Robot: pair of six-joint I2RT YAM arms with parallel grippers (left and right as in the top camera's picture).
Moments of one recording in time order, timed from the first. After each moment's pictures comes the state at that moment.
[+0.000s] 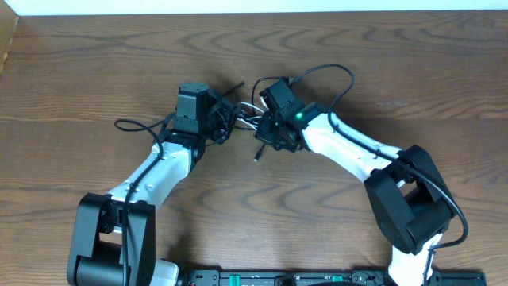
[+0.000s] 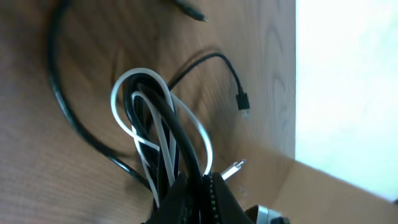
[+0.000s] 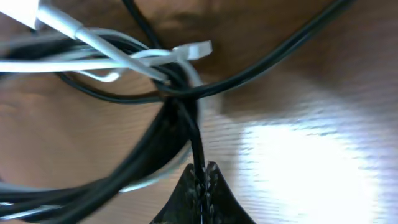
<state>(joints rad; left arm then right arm) -0.21 1.62 0.84 0.05 0.34 -1.33 0.63 1.98 1.34 -0.51 -0.16 1.00</state>
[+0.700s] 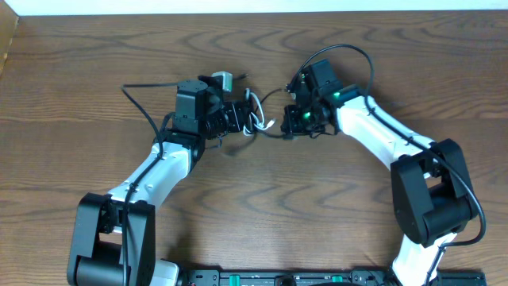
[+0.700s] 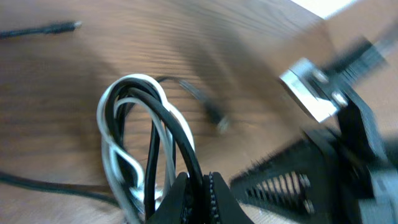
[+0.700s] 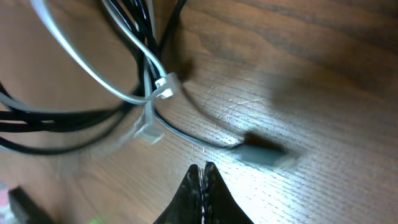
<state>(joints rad) -0.21 1.62 0.84 0.12 0.58 -0.40 0.41 1.95 1.34 -0.57 -0.49 0.32</state>
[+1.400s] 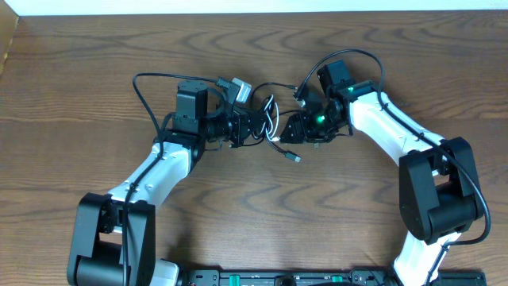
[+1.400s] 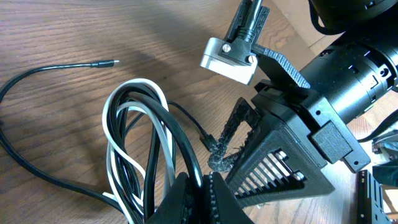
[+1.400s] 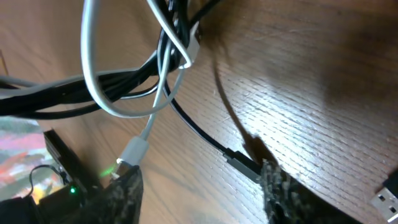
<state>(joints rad) -0.21 1.62 0.84 0.10 0.83 -0.11 0.35 1.95 1.34 -0.74 -0.66 0.18</state>
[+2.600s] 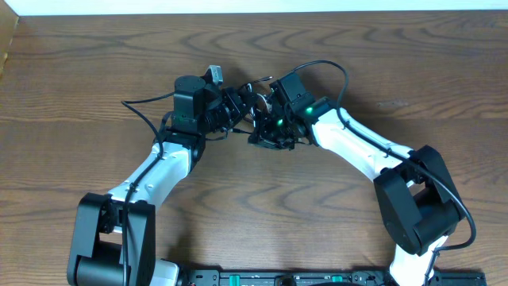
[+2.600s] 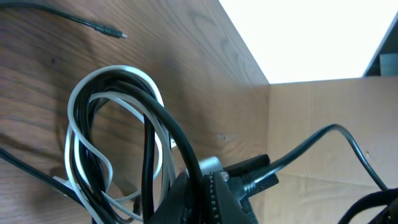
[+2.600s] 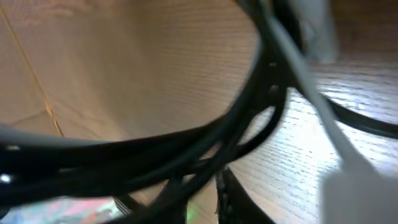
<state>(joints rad) -0.21 1.62 0.84 0.26 0.60 -1.01 0.58 1.95 1.34 -0.48 -0.55 0.84</state>
